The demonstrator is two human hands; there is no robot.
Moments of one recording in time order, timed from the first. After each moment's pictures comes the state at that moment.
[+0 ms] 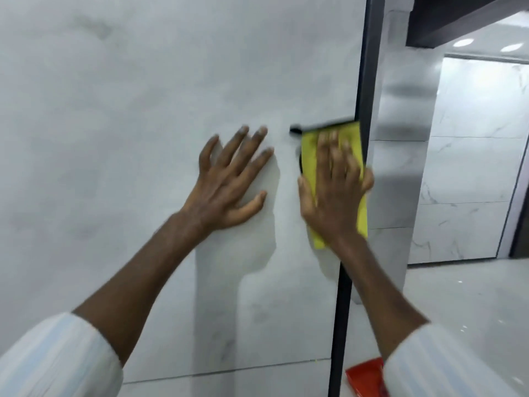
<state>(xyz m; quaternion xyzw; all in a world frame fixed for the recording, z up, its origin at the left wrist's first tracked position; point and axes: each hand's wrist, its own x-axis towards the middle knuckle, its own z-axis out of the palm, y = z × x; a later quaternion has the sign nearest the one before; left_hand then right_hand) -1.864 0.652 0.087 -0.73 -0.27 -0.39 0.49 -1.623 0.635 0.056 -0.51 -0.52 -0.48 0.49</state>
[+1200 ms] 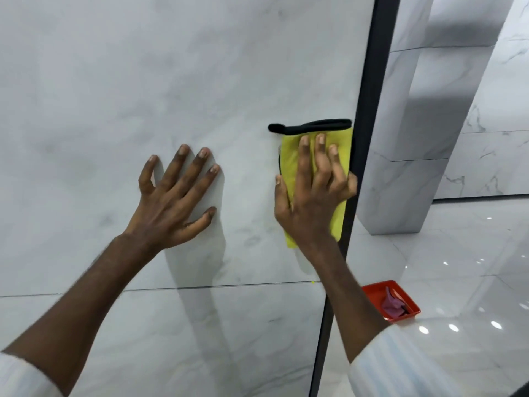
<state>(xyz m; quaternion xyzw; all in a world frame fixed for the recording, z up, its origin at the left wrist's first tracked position) -1.927 0.634 -0.080 -0.75 -0.36 -0.29 0.48 -1.655 0.634 -0.094 -0.48 -0.53 -0.40 0.58</state>
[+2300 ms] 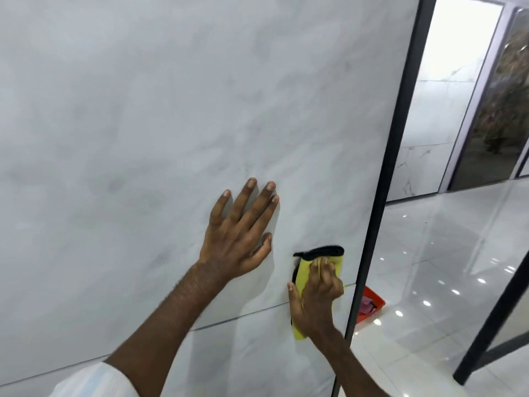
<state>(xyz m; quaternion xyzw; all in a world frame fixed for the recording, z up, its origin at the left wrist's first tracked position) -1.935 0.653 -0.097 -0.76 -0.27 -0.38 0.45 -1.739 0.609 -0.283 -0.63 -0.55 -0.28 0.48</state>
